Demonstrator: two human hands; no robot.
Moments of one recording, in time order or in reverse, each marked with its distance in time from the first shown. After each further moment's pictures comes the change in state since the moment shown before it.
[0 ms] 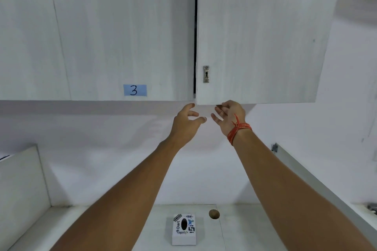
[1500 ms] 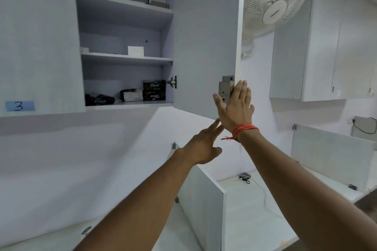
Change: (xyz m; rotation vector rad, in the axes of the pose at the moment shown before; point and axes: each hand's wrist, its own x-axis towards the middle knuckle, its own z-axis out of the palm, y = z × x) left_hand -0.236 0.206 0.266 0.501 -0.632 0.722; right_hand -0.212 -0.249 -0.272 -1.506 0.606 -0.839
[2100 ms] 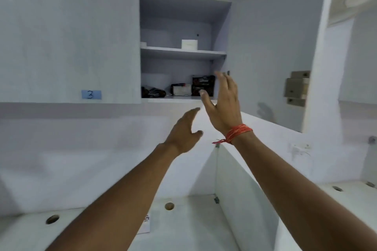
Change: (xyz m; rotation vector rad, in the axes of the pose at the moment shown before) left_hand -0.089 -0.168 -0.080 -0.111 0.389 -0.398; right_hand -0.036 -0.157 0.093 0.500 -0.067 -0.406
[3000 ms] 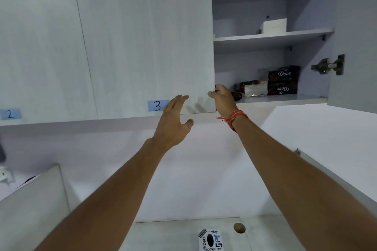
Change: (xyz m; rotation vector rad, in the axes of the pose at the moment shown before) left_hand 0.046 -0.233 -0.195 0.203 0.243 -0.006; right_hand 0.100 -0.052 0.301 0.608 -0.317 0.527
